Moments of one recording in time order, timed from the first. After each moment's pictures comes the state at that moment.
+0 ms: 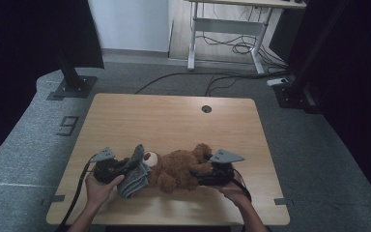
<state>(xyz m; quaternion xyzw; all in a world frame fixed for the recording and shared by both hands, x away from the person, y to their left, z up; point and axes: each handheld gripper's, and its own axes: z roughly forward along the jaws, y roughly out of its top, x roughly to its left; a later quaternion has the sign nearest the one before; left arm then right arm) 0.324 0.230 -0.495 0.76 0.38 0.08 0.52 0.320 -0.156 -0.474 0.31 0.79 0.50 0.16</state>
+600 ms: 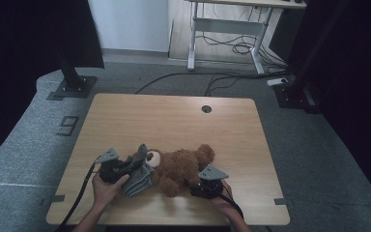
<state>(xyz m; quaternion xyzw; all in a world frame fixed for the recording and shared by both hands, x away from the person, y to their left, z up) 0.334 0.218 -0.511 0.74 0.39 0.07 0.54 0.306 -0.136 -0.536 0.32 0.80 0.46 0.21</state>
